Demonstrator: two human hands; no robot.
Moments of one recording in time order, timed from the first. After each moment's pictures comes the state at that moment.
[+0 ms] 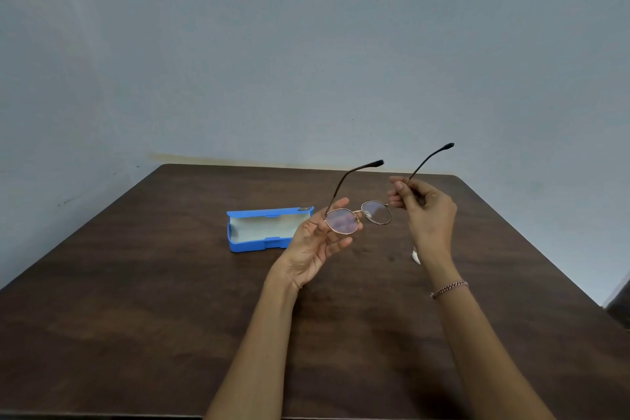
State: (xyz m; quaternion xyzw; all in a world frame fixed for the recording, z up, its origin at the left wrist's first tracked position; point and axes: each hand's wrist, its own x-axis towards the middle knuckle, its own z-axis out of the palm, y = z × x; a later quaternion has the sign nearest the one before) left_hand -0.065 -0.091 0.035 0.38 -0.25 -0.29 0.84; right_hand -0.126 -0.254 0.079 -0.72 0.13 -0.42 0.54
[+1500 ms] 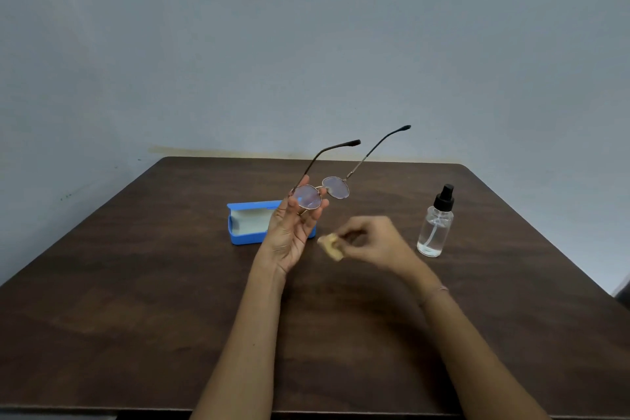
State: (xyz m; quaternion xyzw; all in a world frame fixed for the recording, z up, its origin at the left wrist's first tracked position) left_hand -0.040 -0.074 0.026 0.33 -0.19 -0.19 0.90; right_hand -0.116 -0.232 0.035 -0.90 -0.10 -0.15 0.40
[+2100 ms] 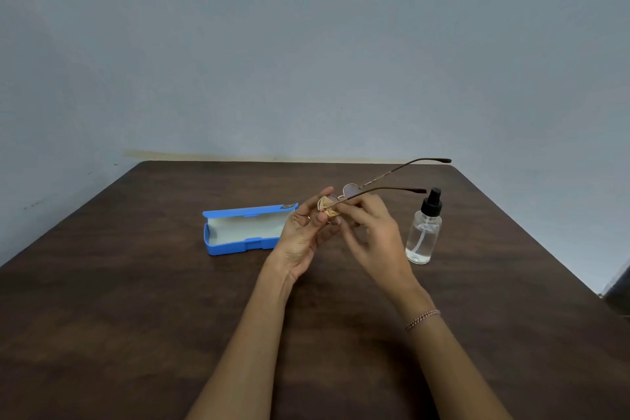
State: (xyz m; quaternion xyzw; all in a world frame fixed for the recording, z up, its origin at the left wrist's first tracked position) left_hand -0.034 -0.123 0.016 0.41 -0.26 -0.22 0.84; right_hand -0.118 -0.235 0.036 -0.84 -0.14 -0.44 0.29
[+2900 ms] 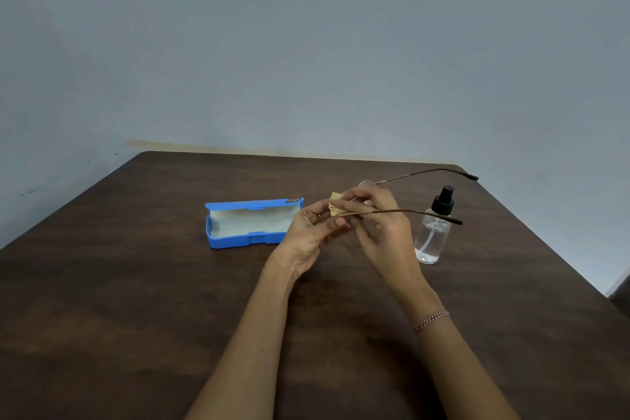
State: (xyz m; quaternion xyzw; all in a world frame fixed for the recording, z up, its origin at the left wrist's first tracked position) left_hand -0.032 -0.120 0.012 0.45 -0.27 -0.24 0.82; right_hand -0.115 -0.232 0.038 -0.84 -0.14 -0.45 0.28
